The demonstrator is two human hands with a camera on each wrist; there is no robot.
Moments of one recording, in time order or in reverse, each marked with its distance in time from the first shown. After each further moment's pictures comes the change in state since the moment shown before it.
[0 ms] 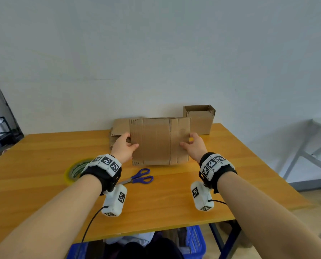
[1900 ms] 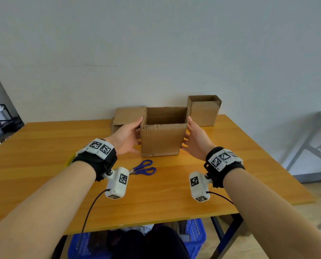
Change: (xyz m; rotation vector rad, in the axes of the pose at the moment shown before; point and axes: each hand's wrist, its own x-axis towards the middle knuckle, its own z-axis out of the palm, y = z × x) left_hand 0.009 0.010 -0.012 -0.541 -0.581 -0.174; right_hand -0.001 -0.007 0.005 0.793 -0.430 0.174
